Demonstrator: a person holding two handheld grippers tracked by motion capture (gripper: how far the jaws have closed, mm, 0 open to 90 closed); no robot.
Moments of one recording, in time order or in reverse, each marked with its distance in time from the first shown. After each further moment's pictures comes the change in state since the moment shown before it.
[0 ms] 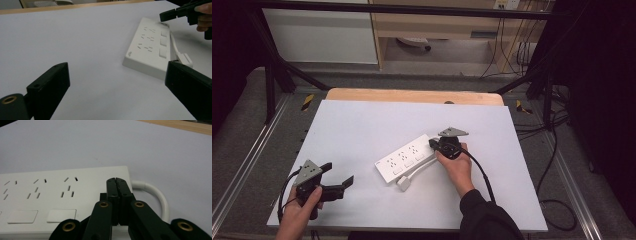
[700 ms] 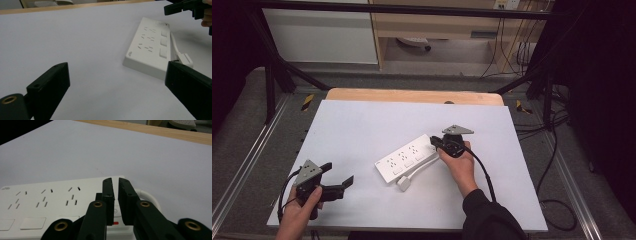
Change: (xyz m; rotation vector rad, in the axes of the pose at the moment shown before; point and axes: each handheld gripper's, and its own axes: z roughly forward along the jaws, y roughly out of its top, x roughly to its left) left arm 0.000 0.000 0.000 -0.001 0.003 0.000; right arm -0.004 0.008 -0.013 -0.049 0.015 0.030
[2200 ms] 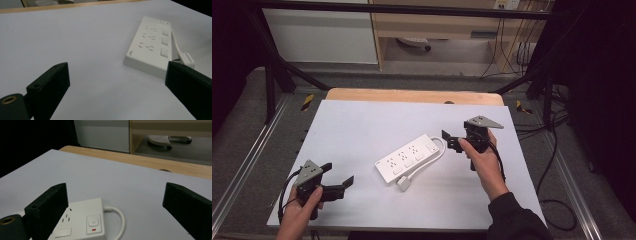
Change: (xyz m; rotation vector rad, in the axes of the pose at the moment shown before) left arm -0.001 0.000 0.001 0.008 0.006 0.001; right arm -0.019 0.034 -0.071 -0.135 -0.089 0.060
